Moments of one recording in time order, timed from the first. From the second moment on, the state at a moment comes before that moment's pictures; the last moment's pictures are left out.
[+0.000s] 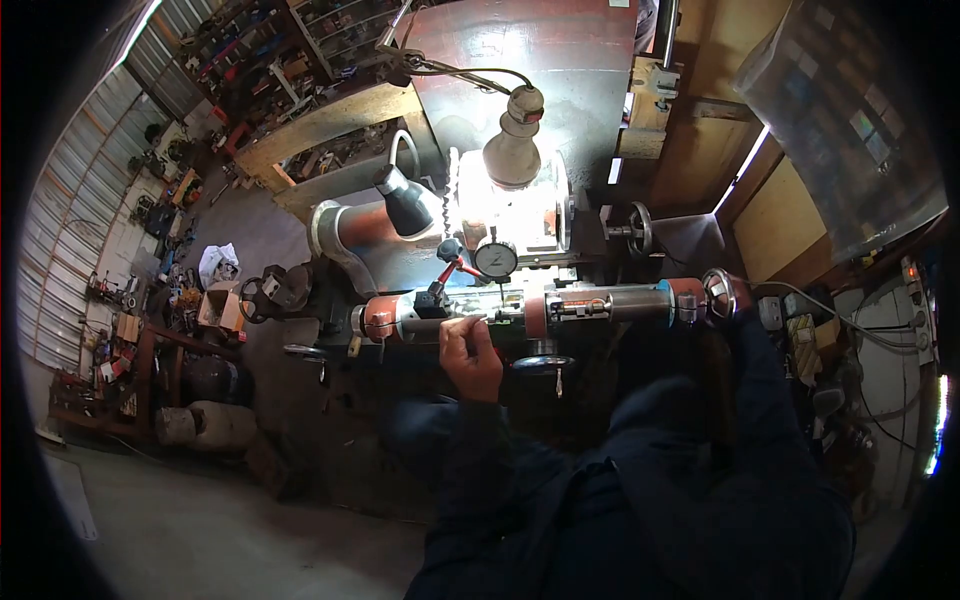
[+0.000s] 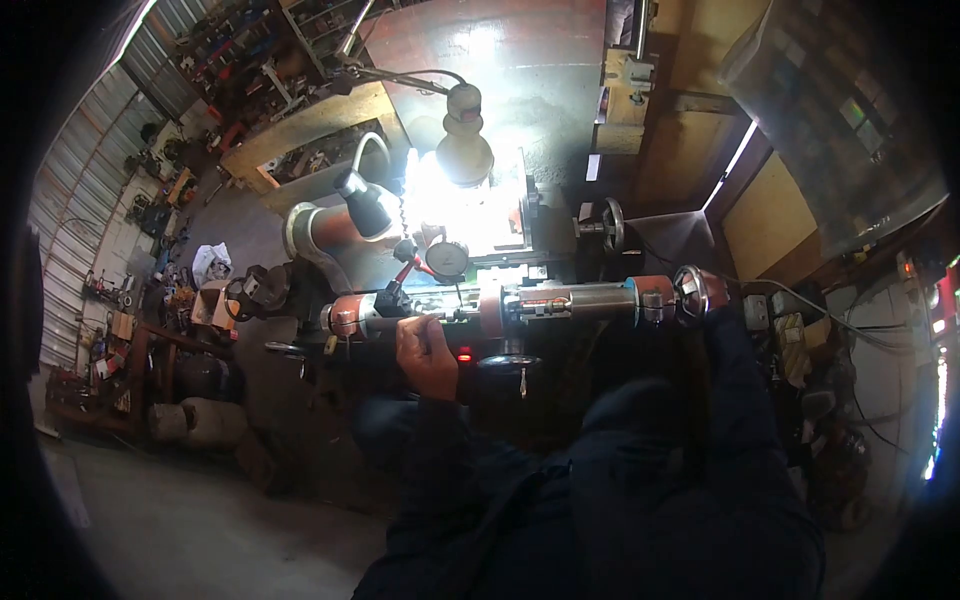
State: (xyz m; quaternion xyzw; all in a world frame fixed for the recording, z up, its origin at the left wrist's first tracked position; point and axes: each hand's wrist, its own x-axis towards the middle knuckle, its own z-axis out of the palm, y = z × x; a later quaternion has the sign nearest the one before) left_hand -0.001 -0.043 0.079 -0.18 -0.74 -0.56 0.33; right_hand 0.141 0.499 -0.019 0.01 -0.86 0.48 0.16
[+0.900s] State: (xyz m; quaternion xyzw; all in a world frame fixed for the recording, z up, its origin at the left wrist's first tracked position) left_hand 0.016 -0.014 0.033 0.02 -0.51 -0.86 -0.04; right_hand -0.004 0.227 0.172 0.12 -0.90 0.41 -0.04
